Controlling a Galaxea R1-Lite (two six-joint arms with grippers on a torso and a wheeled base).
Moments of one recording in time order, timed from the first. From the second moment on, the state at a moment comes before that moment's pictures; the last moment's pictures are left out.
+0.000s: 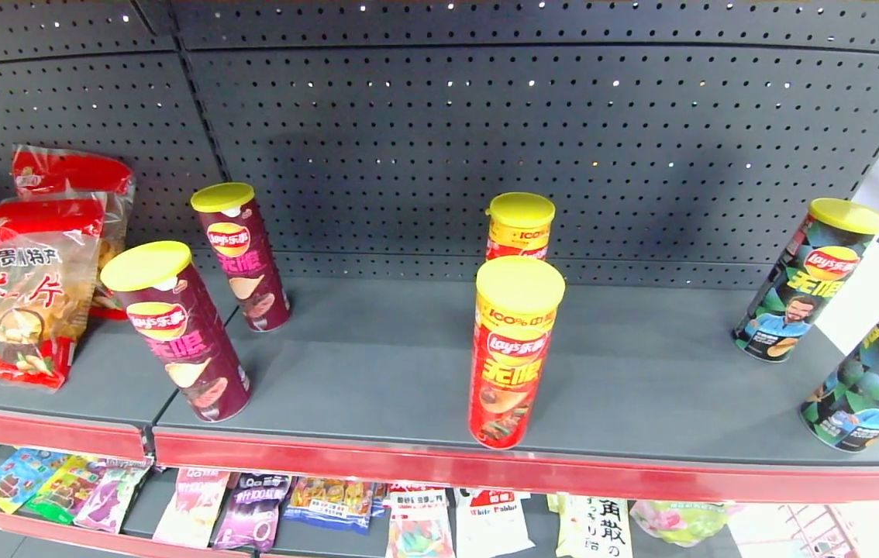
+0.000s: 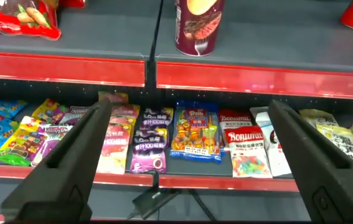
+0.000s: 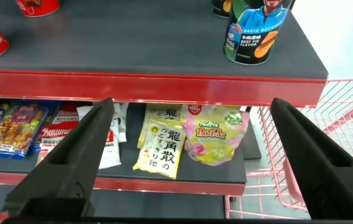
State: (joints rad) left arm -0.13 0.09 0.00 0.00 0.07 -0.06; right arm -0.08 0.10 0.00 0.00 0.05 -0.01
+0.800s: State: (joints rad) left arm -0.13 0.09 0.00 0.00 0.07 -0.06; right arm -0.08 0.10 0.00 0.00 0.06 -0.01
